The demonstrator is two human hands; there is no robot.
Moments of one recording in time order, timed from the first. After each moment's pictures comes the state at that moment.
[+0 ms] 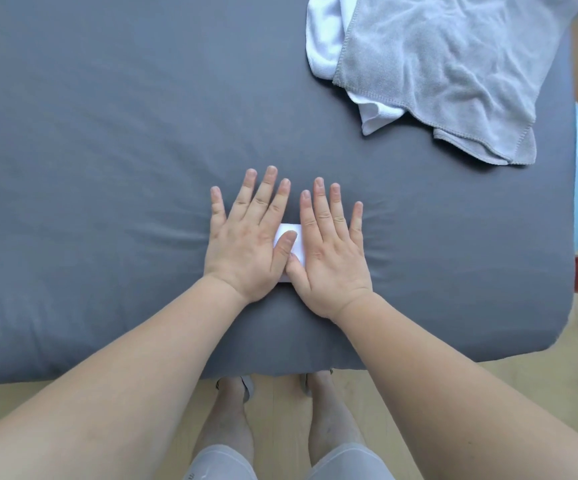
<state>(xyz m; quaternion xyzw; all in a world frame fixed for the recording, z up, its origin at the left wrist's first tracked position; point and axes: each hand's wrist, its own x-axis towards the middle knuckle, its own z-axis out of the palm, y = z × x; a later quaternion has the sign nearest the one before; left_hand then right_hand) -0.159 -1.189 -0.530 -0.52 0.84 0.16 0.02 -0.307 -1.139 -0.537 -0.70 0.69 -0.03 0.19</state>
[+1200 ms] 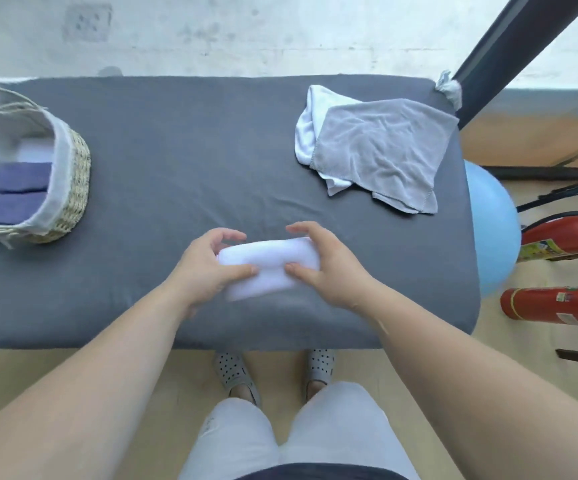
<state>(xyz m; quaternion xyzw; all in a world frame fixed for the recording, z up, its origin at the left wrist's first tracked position) -0.112 -1.162 -0.319 -0.64 0.49 0.57 -0.15 -0.348 -1.126 -0.332 -0.58 0.61 -0.21 0.50</state>
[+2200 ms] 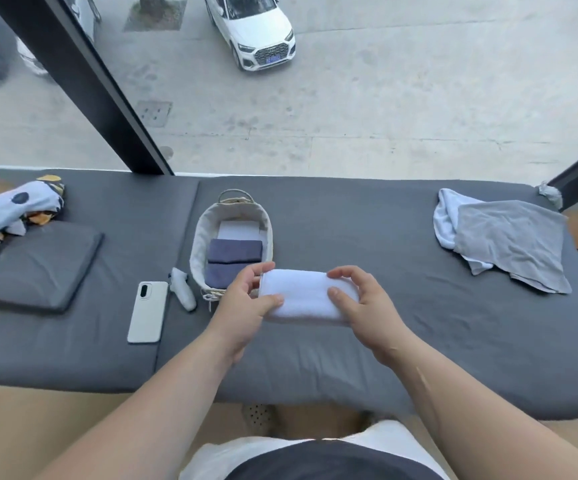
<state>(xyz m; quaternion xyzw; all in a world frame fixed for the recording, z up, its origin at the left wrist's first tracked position) 0.242 -1.223 -0.194 -0.60 0.41 0.62 -0.30 0.028 -1.193 -0.199 -0.44 0.65 -0.35 0.51</state>
